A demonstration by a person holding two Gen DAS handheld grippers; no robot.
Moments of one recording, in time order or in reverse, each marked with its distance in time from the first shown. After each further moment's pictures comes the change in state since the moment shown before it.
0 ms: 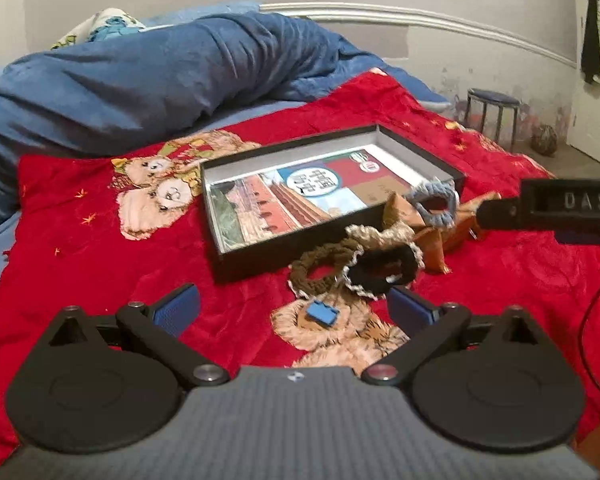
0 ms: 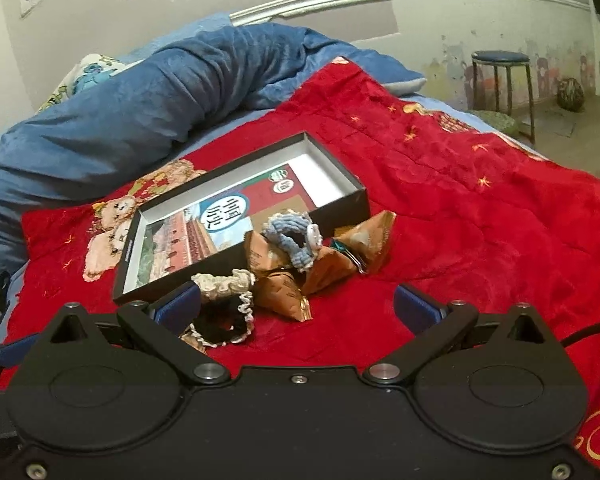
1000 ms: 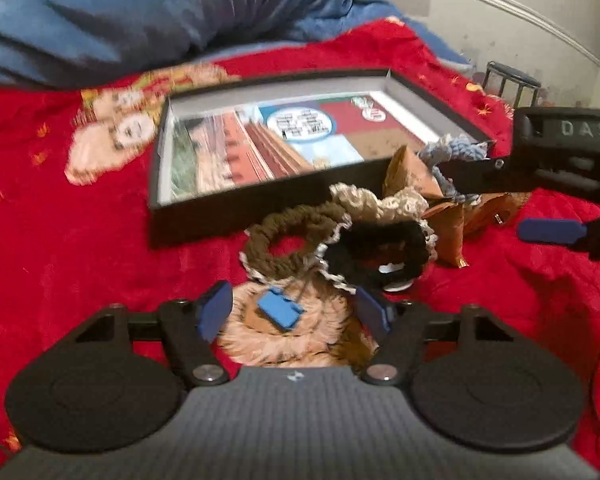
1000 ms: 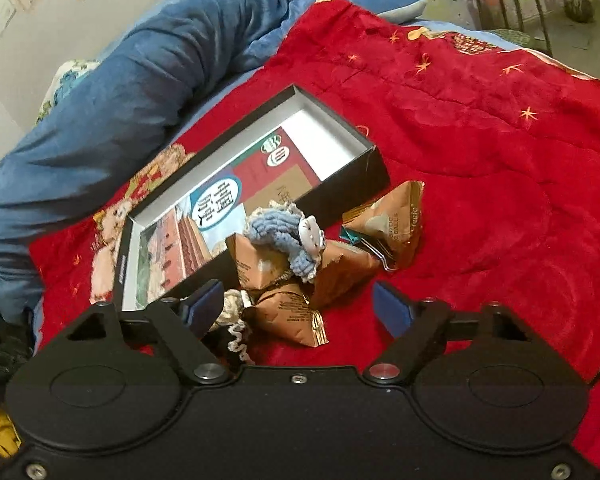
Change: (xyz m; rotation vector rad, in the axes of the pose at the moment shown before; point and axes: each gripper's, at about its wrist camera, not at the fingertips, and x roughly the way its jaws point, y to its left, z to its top) left arm 0.091 -0.024 -0.002 -0.116 0.160 -0.009; right arm 0.094 -0.031 0.020 0.153 0.156 0.107
